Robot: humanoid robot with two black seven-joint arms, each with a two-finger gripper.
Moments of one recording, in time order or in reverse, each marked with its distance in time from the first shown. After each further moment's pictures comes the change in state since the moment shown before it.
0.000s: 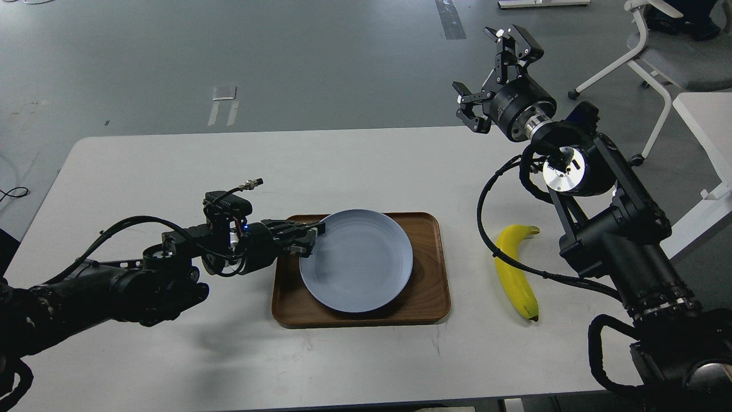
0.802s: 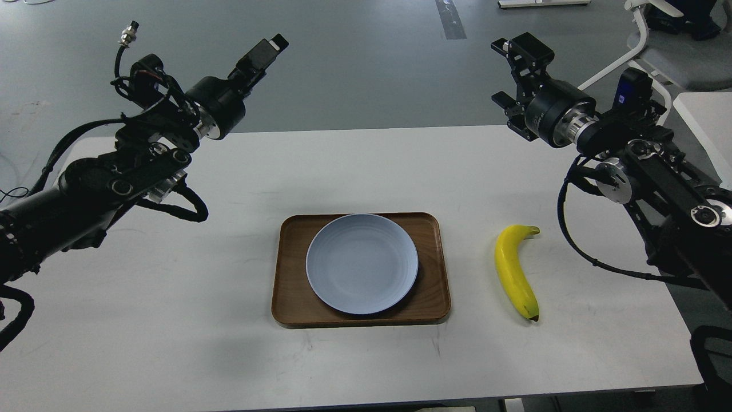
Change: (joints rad) left arm -0.243 0.045 -0.252 0.056 -0.733 -0.039 0.056; right arm -0.004 -0.417 -0.398 0.242 -0.291 0.012 0.033
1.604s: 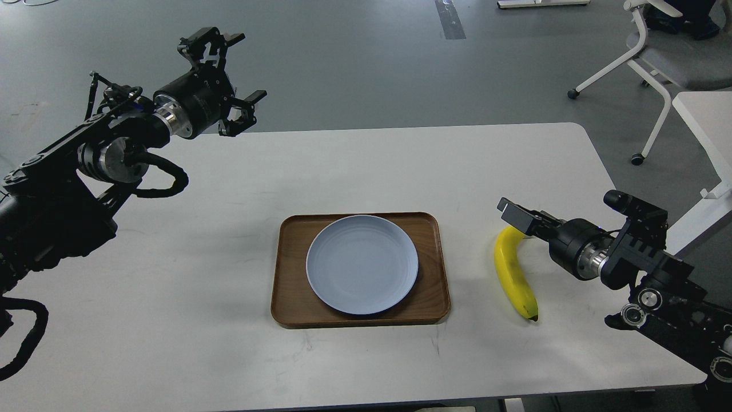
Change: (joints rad) left arm 0.128 0.031 -0.384 0.027 -0.594 -0.475 0.360; right arm -0.344 -0.234 -0.306 0.259 -0.492 -0.182 -0.049
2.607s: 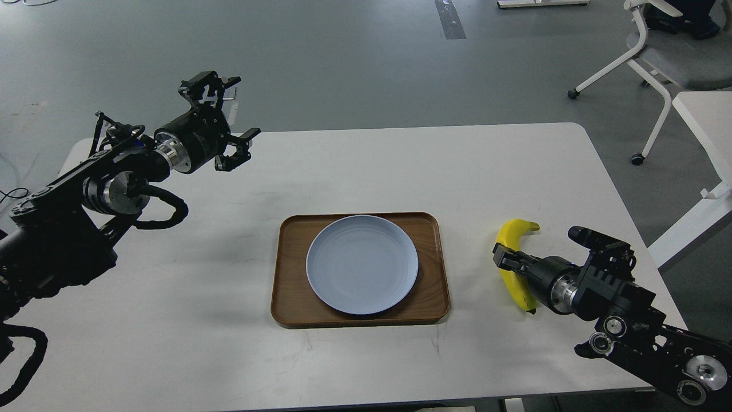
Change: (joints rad) left arm 0.094 0.001 0.003 0.000 0.009 0.017 -0.004; right arm 0.035 0.095 -0.065 0.029 -0.026 0.017 -0.178
